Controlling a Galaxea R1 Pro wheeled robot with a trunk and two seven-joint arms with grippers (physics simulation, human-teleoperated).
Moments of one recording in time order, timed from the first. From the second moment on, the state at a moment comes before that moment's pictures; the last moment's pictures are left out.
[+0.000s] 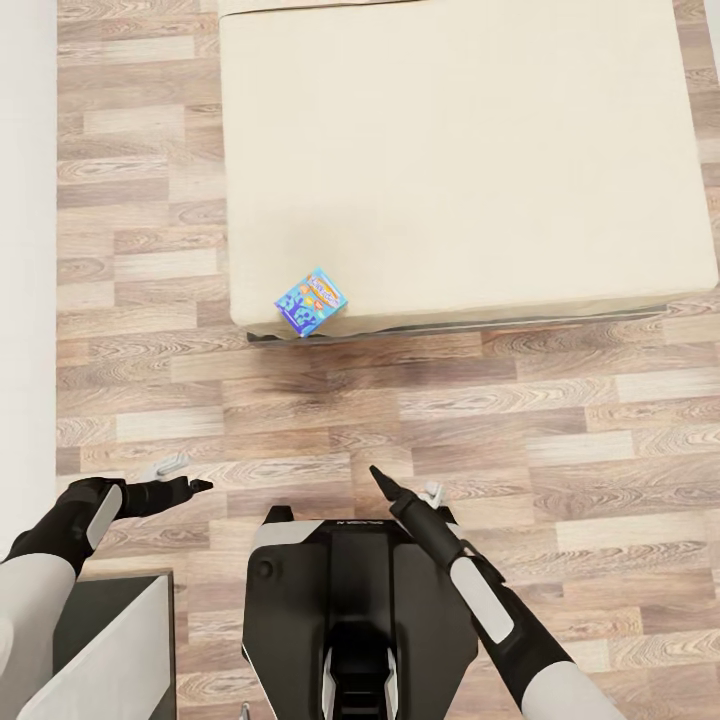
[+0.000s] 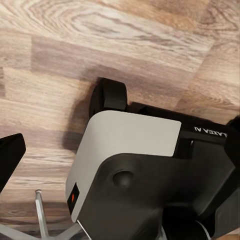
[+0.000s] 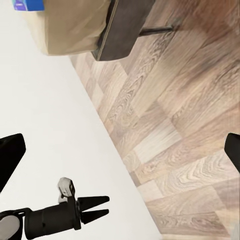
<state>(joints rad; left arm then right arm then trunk) -0.85 0.32 0.18 -0.56 0.15 0.69 -0.46 -0.53 0.05 0.26 -0.82 -0.98 0.04 0.68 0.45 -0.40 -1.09</state>
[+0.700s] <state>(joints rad) -0.85 0.32 0.18 -0.56 0.15 0.69 -0.46 -0.53 0.05 0.19 -0.83 -0.98 0.04 0.76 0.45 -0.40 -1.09</state>
